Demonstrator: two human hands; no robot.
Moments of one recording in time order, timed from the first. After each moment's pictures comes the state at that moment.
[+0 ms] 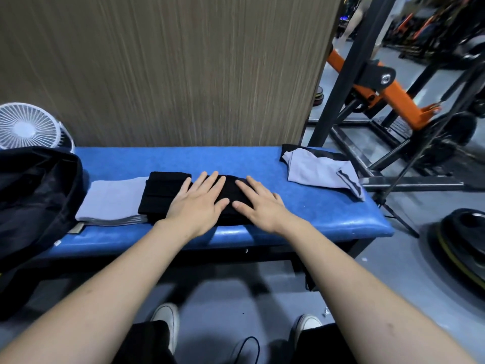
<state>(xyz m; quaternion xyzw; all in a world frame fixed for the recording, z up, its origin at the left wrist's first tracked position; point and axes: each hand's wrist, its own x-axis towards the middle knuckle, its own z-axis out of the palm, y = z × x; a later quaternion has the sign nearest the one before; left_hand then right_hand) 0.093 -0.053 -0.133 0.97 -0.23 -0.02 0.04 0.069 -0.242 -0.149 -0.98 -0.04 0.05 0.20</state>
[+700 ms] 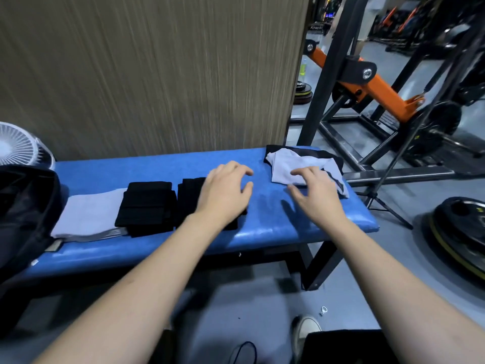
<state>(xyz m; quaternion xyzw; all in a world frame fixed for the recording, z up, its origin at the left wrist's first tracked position) 0.089 -0.145 -0.103 0.92 -0.28 0.12 0.24 0.043 -0.365 -0.142 -0.94 0.07 -0.24 0.22</state>
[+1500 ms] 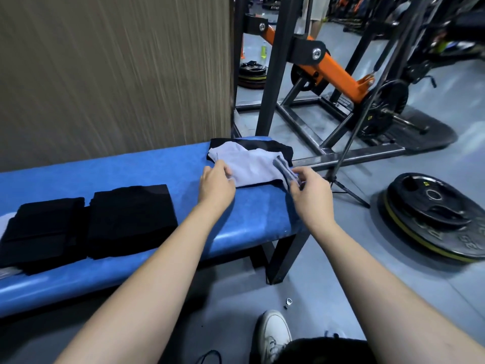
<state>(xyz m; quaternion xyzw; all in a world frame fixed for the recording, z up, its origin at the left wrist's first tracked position) 0.135 -0.292 -0.157 0.91 -0.13 -0.03 0.40 0.020 -0.461 -0.158 -0.87 0.26 -0.26 0.32</state>
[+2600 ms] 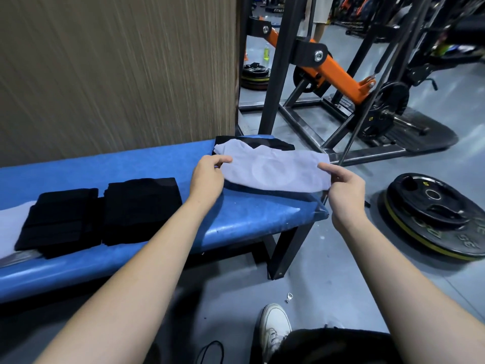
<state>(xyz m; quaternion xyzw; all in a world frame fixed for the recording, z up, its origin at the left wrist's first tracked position) 0.123 -0.259 -0.139 0.85 -0.15 0.01 0.50 -0.012 -0.493 -0.148 -0.68 0.33 -0.32 0.57</state>
